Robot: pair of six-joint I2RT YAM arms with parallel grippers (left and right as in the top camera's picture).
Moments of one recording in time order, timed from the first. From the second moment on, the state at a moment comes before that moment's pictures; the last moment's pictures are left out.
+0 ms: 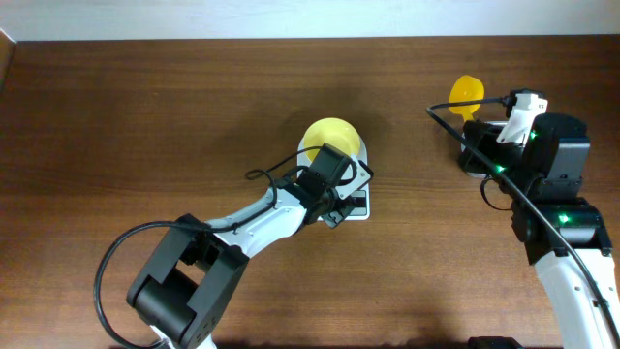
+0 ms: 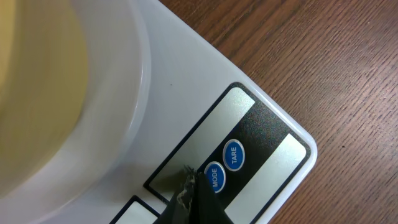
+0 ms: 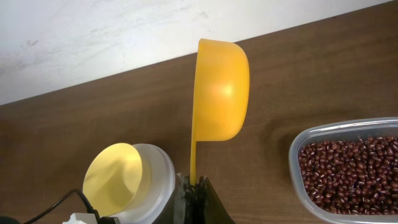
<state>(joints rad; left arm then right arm) -0.64 1.85 1.04 -0.24 0.10 0.21 -0.01 1.14 1.01 -0.41 -0.22 0.29</state>
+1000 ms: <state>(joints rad) -0.64 1.83 1.03 -0.28 0.09 0.21 -0.01 1.14 1.01 -0.40 -0.22 0.29</state>
